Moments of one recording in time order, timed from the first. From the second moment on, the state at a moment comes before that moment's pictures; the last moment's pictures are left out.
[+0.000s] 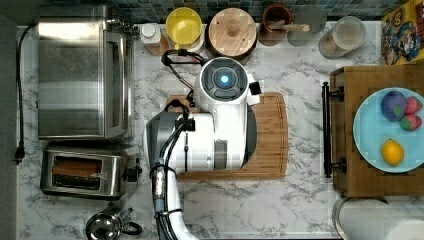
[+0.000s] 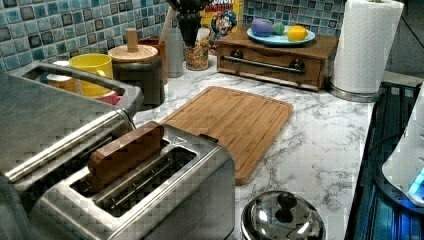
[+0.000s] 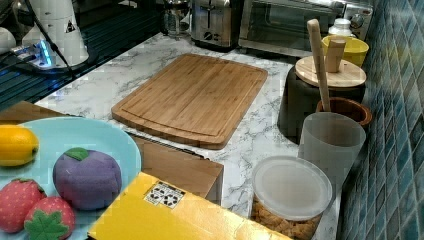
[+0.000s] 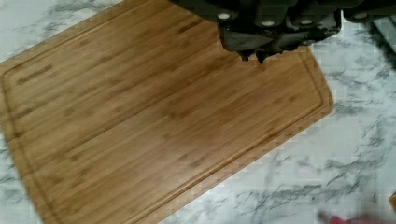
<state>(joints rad) 0.02 0.05 0.03 -1.98 0.12 0.40 -0.23</state>
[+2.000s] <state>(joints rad) 0.15 -0.20 0.32 -2.34 0.31 0.53 -0.35</state>
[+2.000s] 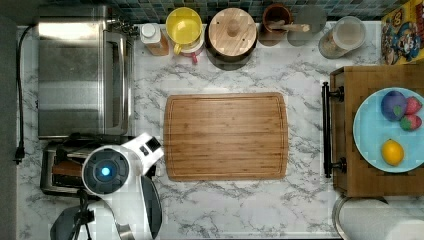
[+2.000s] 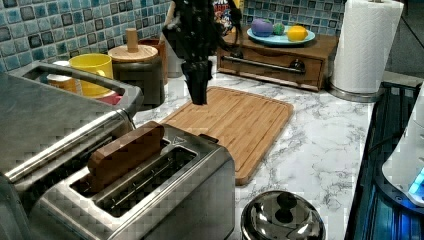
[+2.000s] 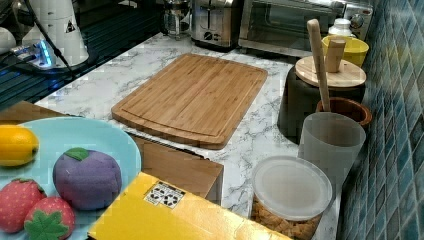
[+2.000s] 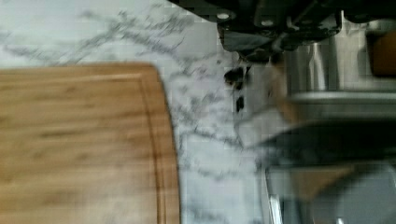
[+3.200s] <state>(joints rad) 0.19 -0.29 0.39 -2.47 0.38 0.72 -0.35</state>
